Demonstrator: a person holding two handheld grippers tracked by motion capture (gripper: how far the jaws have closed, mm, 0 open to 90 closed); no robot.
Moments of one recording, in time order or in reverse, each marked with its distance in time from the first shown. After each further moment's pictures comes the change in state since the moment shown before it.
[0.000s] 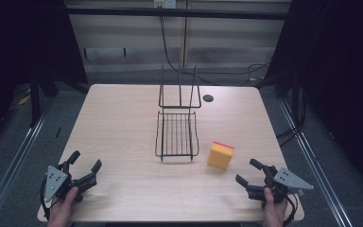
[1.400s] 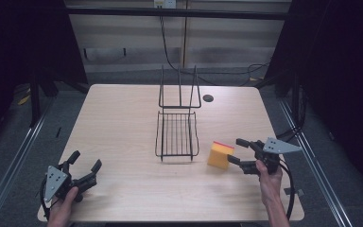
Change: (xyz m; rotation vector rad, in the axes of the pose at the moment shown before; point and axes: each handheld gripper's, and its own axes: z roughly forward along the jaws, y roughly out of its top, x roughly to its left) left arm 0.000 0.000 0.000 0.000 -0.001 -0.002; right arm -0.029 0.059 0.056 0.117 0.227 -0.082
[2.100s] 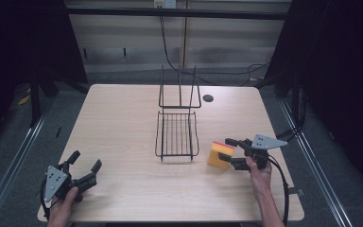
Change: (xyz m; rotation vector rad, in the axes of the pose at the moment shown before) left arm 0.000 0.000 0.000 0.000 0.002 0.003; right arm -0.008 -0.009 0.031 0.028 0.066 0.005
